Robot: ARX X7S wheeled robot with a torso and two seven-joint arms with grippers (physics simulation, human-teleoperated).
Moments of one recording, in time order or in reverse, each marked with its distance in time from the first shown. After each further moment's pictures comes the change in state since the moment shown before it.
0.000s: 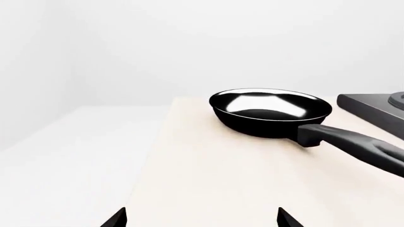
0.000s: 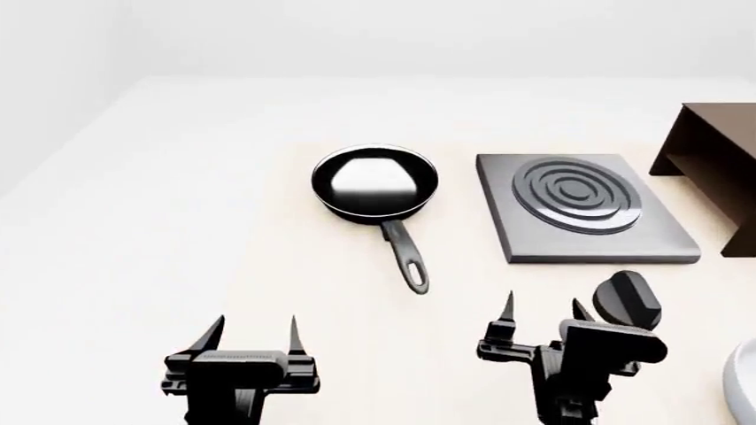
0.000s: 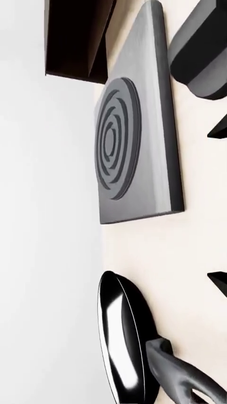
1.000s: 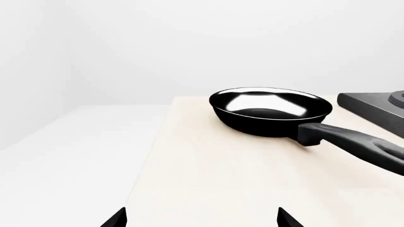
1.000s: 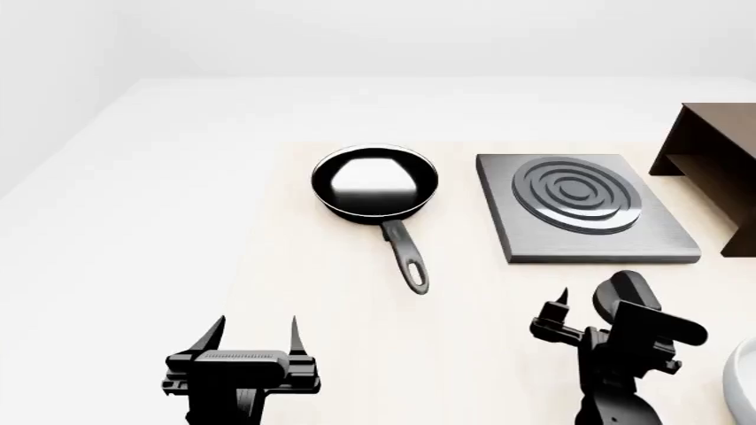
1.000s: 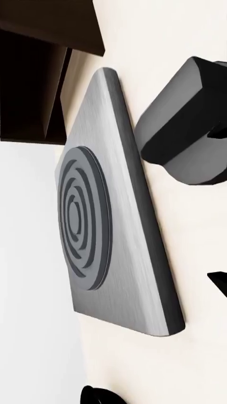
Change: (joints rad) left arm -0.007 -0.018 0.025 -0.007 -0.016 0.006 -0.023; right arm 0.264 0.043 0.119 0.545 0.082 -0.119 -0.070
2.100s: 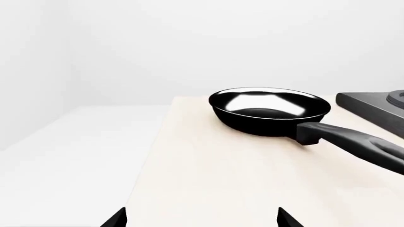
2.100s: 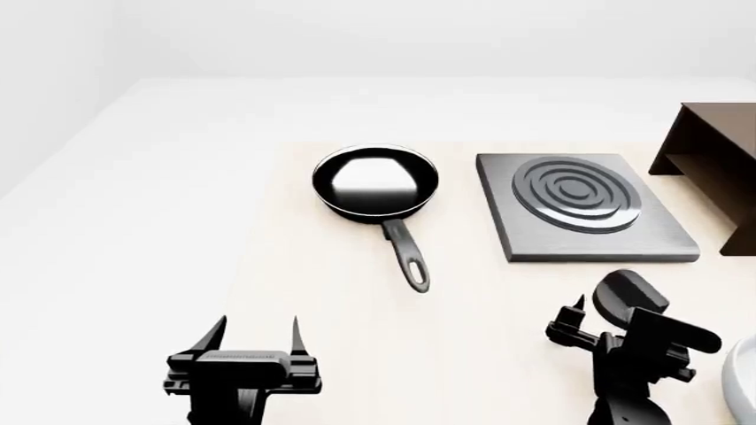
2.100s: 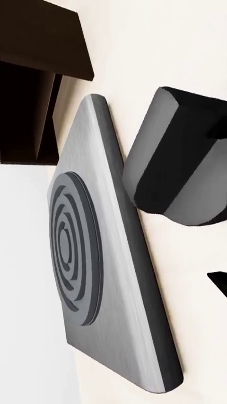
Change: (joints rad) left arm -0.007 -0.015 0.026 -0.006 -0.013 0.008 -0.021; right arm 0.105 0.013 0.034 0.314 -0.012 -0.176 -0.066
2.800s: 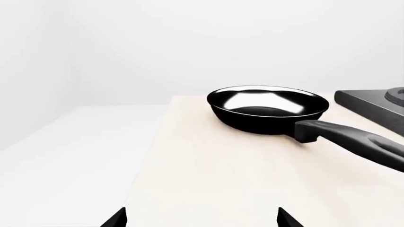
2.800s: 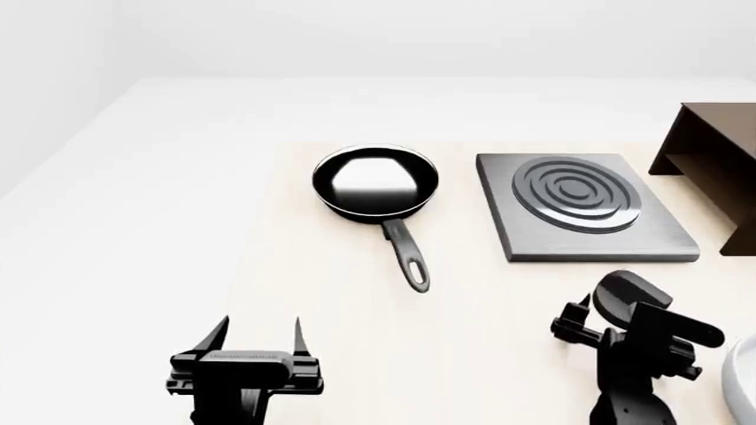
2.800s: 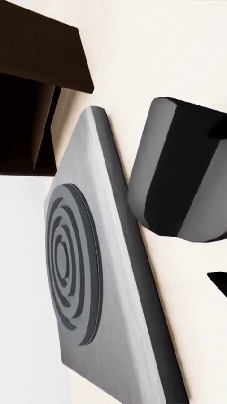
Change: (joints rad) left arm -0.008 -0.007 0.019 -0.013 -0.005 0.006 -0.010; right arm 0.033 0.012 -0.016 0.027 -0.006 0.028 0.045
